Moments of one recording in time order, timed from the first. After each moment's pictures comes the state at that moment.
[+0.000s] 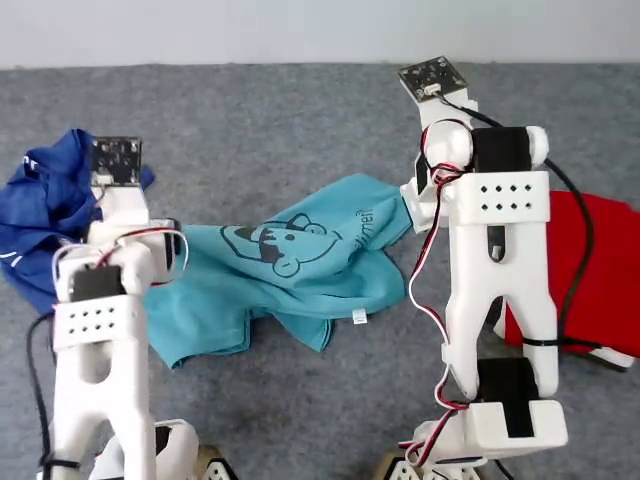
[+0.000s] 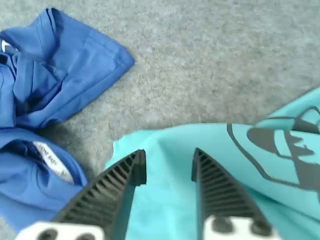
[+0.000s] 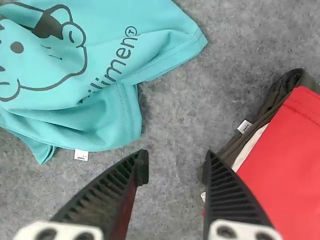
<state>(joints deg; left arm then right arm) -12.9 -32.9 43.8 53.0 -2.6 -6.2 0.2 -19.7 100.6 15.7</state>
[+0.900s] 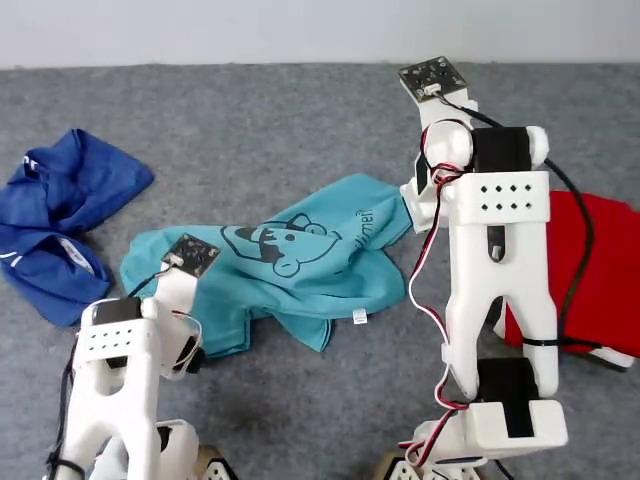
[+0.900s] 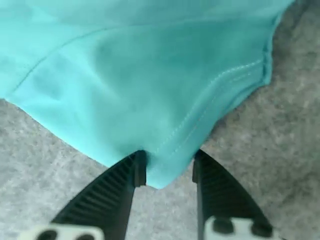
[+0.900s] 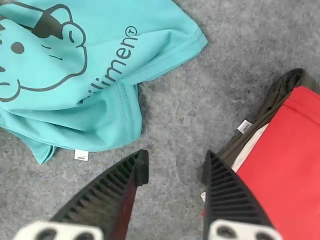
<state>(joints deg) -12.7 -33.5 65.3 68.6 -29.0 -6.2 0.2 -19.7 100.6 15.7</state>
